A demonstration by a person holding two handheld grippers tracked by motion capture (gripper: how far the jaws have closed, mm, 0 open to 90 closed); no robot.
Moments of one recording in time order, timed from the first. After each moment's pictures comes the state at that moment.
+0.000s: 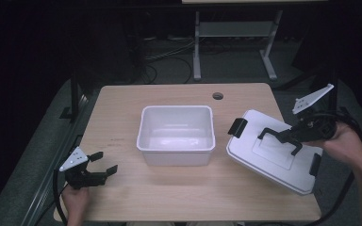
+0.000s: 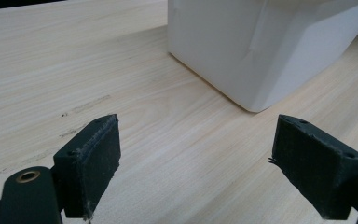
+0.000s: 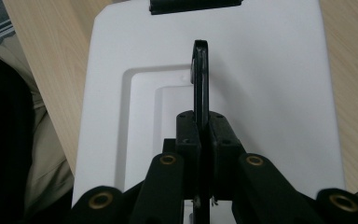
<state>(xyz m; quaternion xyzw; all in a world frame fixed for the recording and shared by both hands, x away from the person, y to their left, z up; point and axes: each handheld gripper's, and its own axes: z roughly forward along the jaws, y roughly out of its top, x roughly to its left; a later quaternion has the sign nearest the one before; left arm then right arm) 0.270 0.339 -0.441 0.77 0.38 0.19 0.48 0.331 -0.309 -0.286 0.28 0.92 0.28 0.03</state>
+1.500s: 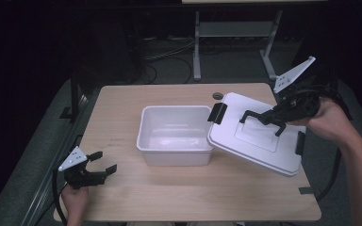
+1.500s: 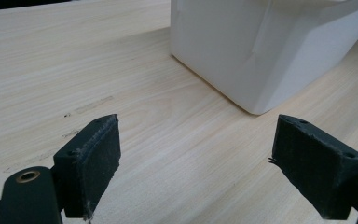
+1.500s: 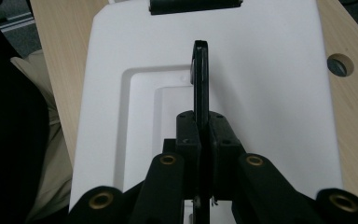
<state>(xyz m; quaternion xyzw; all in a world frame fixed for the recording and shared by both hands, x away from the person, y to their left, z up) 0.271 0.340 -0.441 0.77 0.38 0.19 0.48 0.351 -0.252 -0.228 0.21 0.93 0.29 0.05</state>
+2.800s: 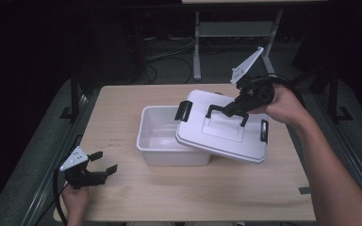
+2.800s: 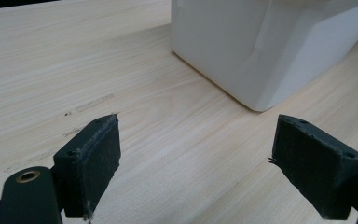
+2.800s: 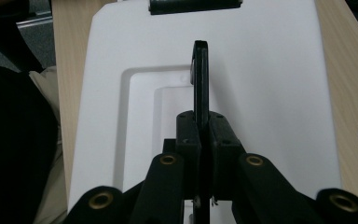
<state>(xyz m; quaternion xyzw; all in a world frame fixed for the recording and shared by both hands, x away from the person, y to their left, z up) 0.272 0.339 -0.442 0.77 0.38 0.19 0.47 0.390 -0.168 -0.226 0.14 0.95 0.29 0.02</state>
